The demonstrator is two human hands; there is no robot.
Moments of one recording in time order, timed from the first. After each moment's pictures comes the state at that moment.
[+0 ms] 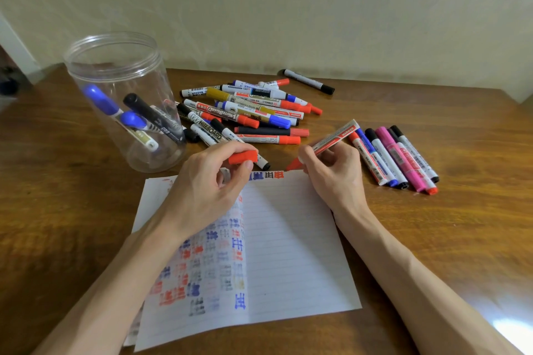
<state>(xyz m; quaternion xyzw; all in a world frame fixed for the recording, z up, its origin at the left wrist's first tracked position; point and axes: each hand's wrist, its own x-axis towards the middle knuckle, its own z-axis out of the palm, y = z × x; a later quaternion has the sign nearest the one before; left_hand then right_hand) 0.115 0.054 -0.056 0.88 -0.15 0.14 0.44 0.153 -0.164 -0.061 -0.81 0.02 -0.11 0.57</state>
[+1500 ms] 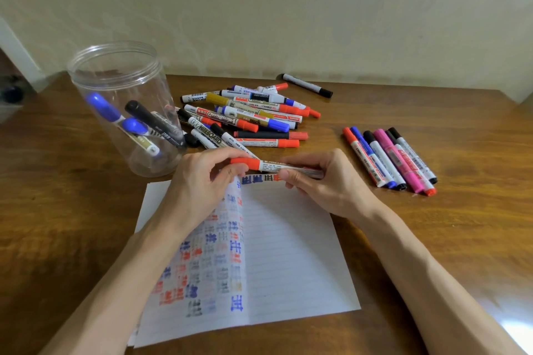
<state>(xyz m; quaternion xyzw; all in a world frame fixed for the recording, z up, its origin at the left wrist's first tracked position) 0.122 0.061 -0.057 0.87 -0.14 0.16 0.44 0.156 -0.188 -0.053 -0.85 -0.23 0.03 0.48</state>
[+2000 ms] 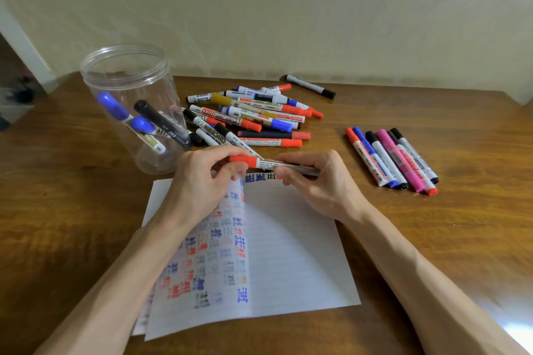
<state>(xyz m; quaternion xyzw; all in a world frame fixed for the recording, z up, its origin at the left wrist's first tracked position) 0.116 0.060 -0.052 0.87 -0.10 0.16 0.45 0.152 -0.173 -0.058 -0.85 -0.25 -0.04 0.47</state>
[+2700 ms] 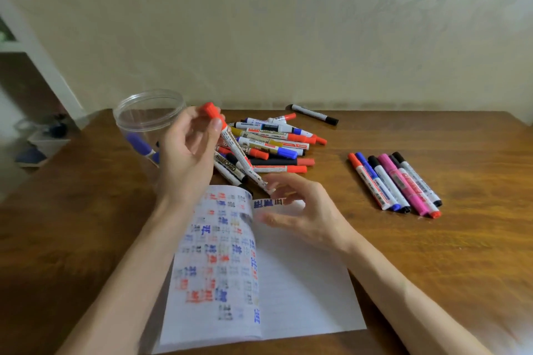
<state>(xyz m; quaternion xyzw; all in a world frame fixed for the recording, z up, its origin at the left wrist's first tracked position) 0.133 0.064 0.015 0.74 -0.04 0.32 0.60 0.142 -0.154 -0.055 -0.82 -0.27 0.02 0.51</state>
